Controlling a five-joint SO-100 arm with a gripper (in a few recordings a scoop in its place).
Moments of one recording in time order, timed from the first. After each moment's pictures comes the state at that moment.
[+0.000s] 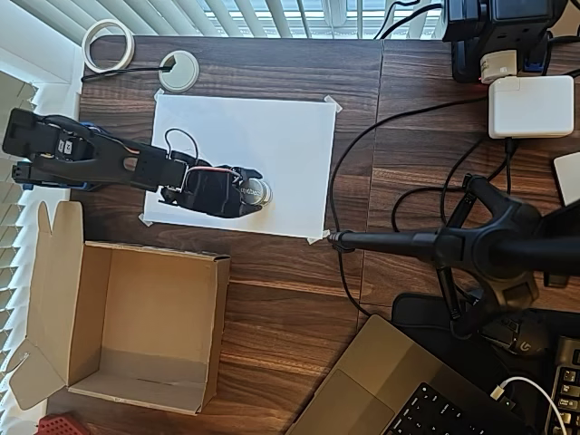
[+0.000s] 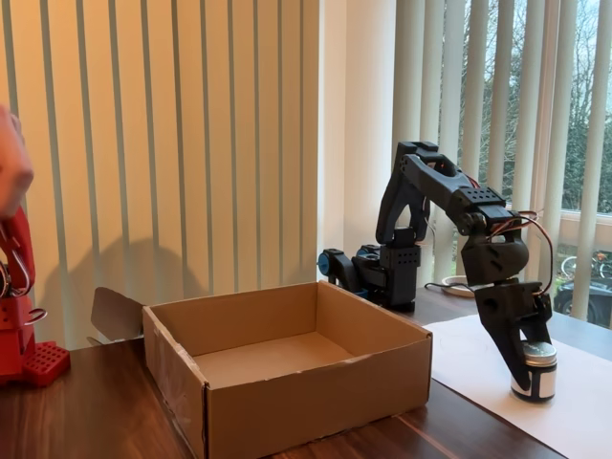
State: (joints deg) arm 8.7 75.0 102.0 39.1 -110.1
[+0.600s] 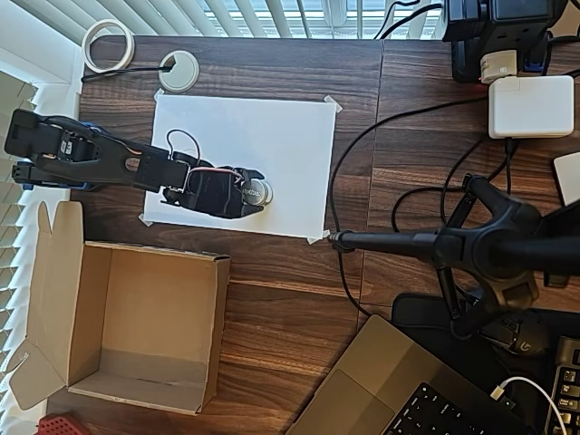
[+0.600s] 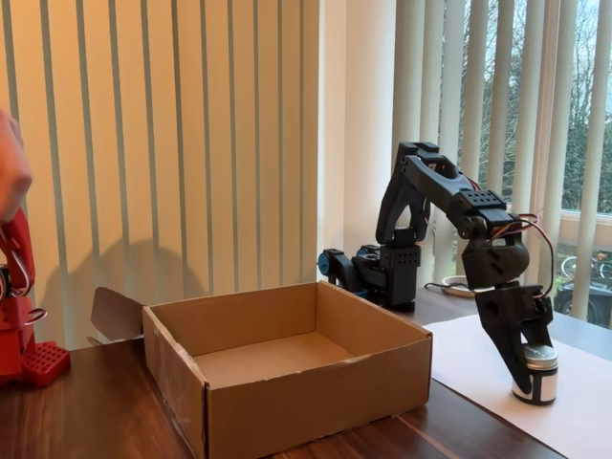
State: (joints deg) arm 8.7 73.9 101.9 37.3 -110.3
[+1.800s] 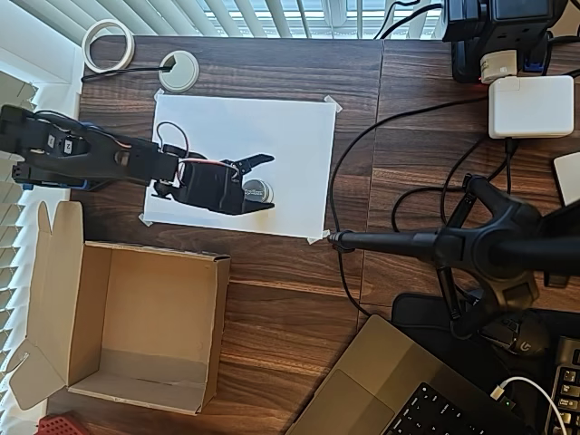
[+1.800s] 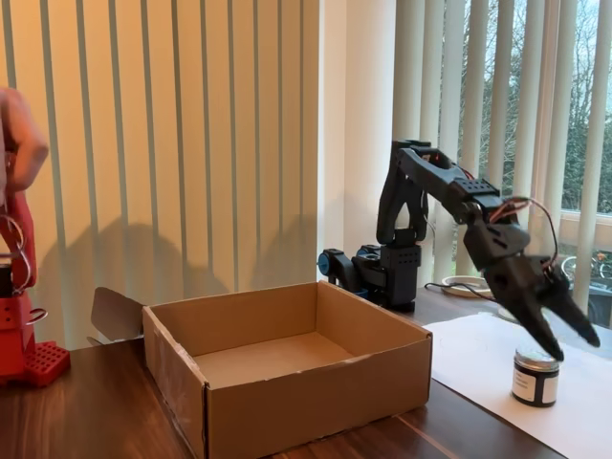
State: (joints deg) arm 7.3 89.0 112.4 18.9 -103.4
